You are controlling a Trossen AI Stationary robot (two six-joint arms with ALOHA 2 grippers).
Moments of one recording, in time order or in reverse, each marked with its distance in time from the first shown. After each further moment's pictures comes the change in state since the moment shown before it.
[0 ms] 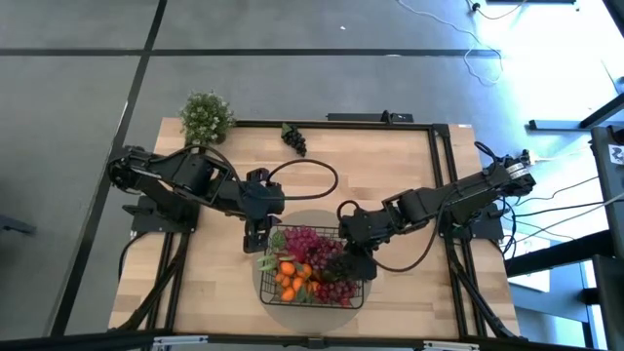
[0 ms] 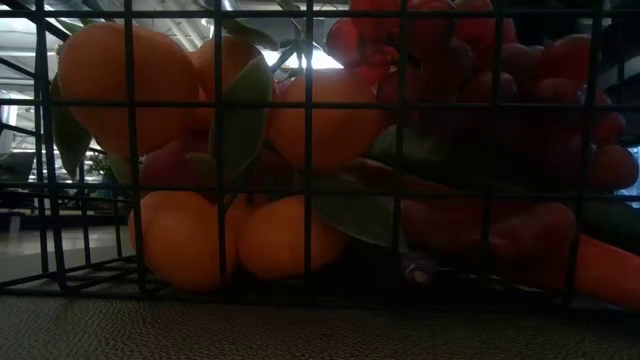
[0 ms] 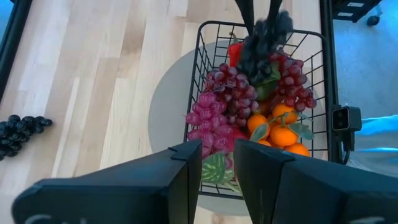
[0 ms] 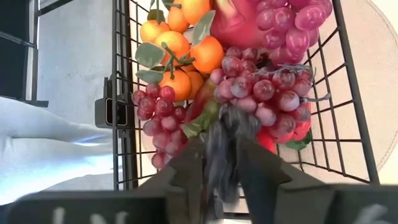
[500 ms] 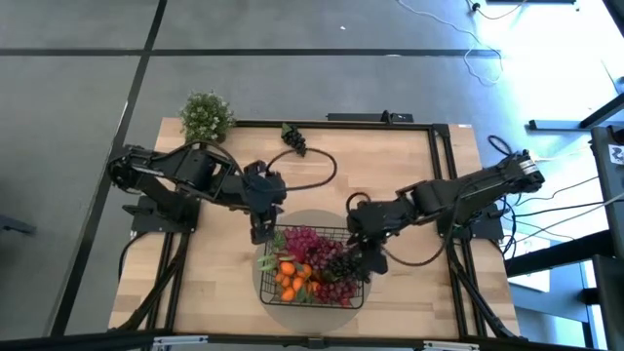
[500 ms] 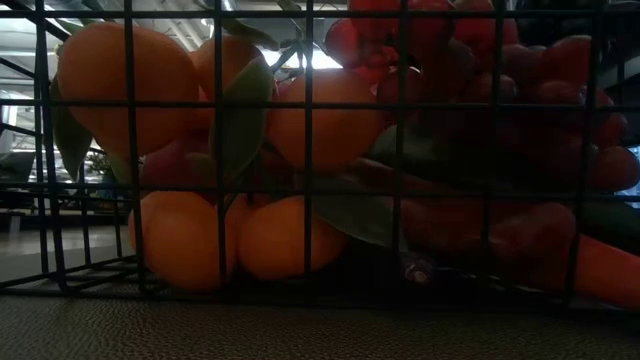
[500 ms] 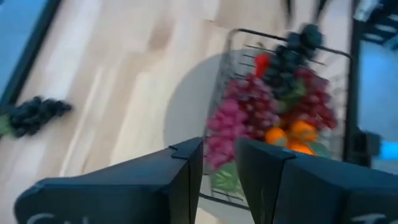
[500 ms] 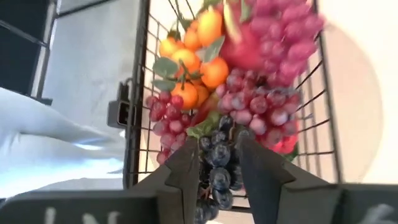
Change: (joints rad) left arm 0.035 0.000 0.000 -0.004 -0.053 -0.084; right arm -0.012 -0.085 0.000 -0.007 0.001 -0.101
